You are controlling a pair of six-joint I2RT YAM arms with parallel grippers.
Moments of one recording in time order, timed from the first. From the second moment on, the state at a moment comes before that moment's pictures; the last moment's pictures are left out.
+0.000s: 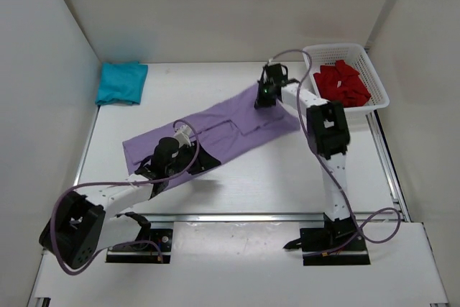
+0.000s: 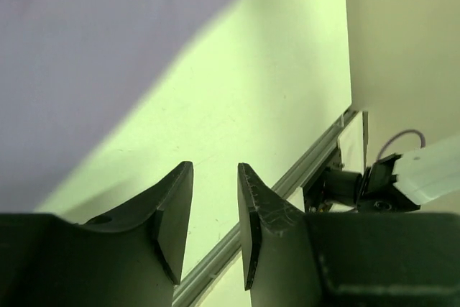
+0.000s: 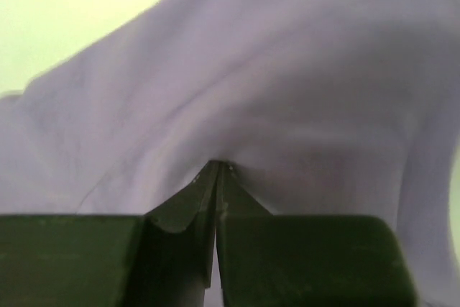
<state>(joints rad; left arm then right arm) -0.56 1.19 0.38 0.36 0.37 -0.86 0.32 2.16 1.55 -0.30 -0.14 0.40</state>
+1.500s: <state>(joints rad) -0.14 0.90 0.54 -0.15 0.56 -0.53 0.95 2.01 1.06 0.31 -0.08 0.95</state>
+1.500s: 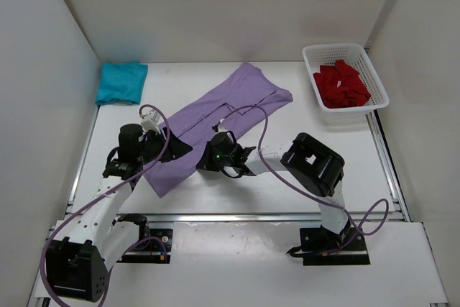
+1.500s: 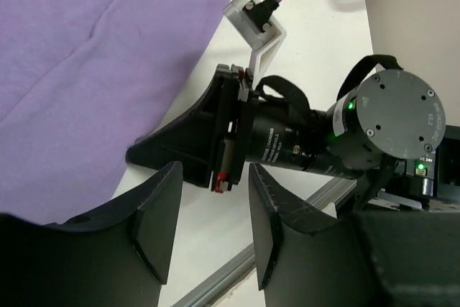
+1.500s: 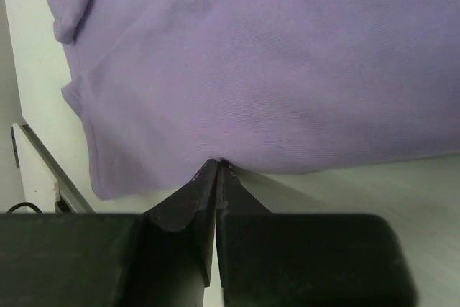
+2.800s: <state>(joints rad) -0.59 0.84 0.30 -0.37 0.12 -0.66 0.77 0.66 0.17 -0.32 -0.26 0.95</state>
